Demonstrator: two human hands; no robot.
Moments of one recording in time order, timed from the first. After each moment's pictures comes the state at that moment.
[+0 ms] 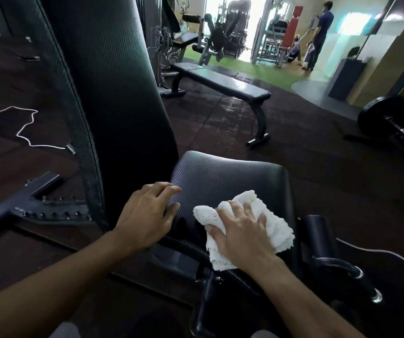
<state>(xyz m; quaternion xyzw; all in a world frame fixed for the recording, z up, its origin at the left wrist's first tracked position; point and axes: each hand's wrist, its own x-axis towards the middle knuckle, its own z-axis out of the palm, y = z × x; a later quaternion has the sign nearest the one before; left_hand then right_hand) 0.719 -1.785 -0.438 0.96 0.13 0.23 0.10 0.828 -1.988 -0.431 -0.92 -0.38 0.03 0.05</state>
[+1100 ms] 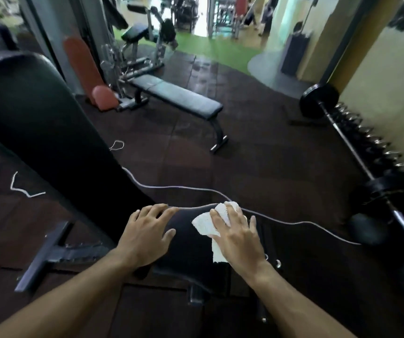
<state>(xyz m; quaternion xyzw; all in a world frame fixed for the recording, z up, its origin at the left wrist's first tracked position) 0.699 -1.838 0.019 0.99 0.09 0.05 0.11 0.788 -2.066 0.005 -0.94 -0.32 -0.07 0.01</state>
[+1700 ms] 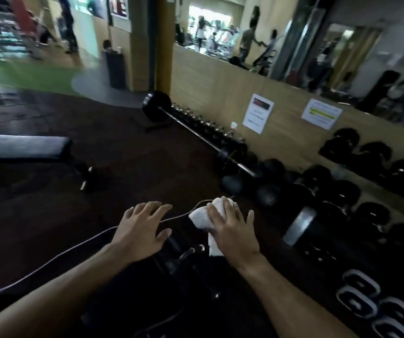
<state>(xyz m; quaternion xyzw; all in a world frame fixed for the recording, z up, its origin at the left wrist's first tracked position) 0.835 -1.894 0.085 0.94 -0.32 0.03 0.14 0.739 -2.123 0.086 -0.99 0.07 -0.12 -0.09</state>
